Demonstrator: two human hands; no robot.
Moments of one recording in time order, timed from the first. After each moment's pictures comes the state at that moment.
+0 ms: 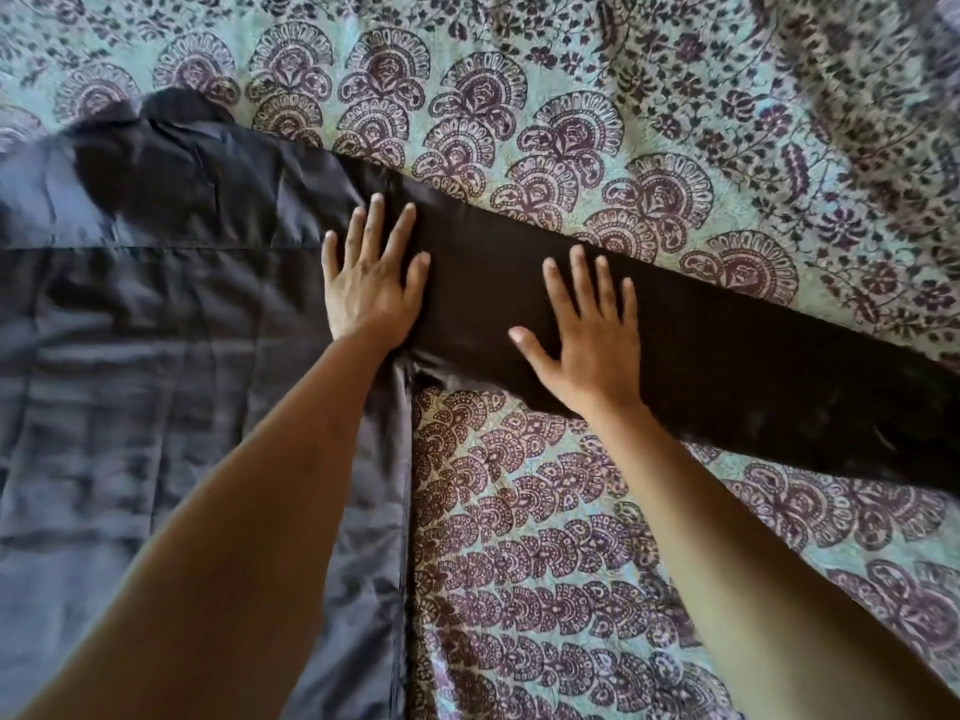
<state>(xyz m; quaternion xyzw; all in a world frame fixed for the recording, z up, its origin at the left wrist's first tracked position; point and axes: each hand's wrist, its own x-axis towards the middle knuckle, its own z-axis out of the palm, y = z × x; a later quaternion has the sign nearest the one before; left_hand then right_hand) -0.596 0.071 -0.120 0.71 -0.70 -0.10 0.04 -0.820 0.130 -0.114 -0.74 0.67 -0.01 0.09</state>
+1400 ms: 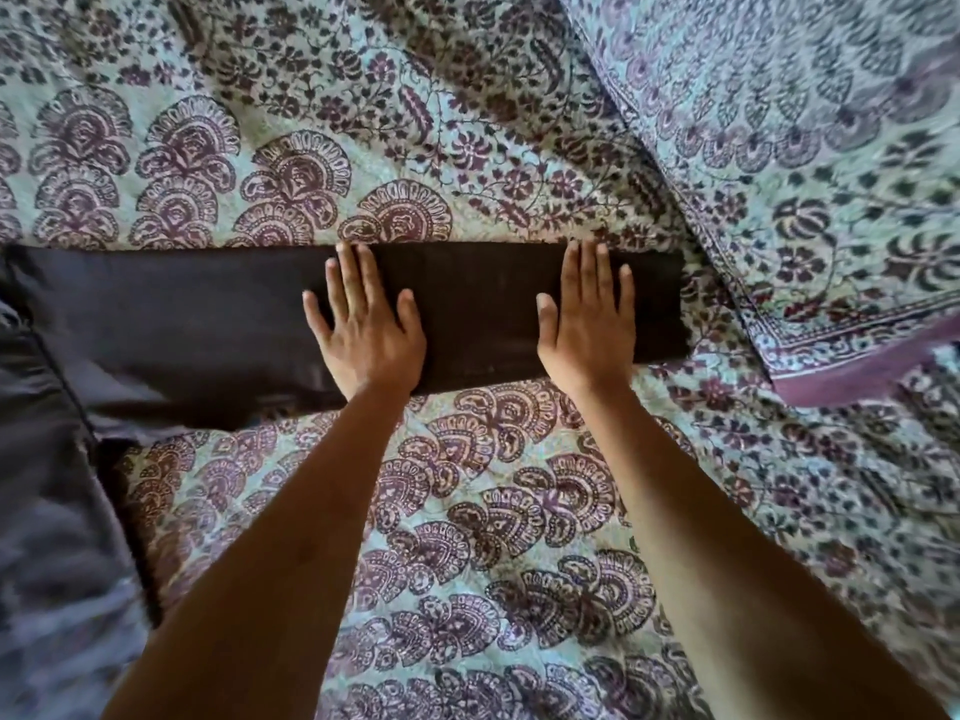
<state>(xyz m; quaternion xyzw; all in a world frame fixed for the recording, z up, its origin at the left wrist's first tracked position) -0.883 0.159 -0.116 0.68 -0.73 -0.12 0.03 -1.068 0.230 -0.109 -0.54 0.84 -0.01 0.05</state>
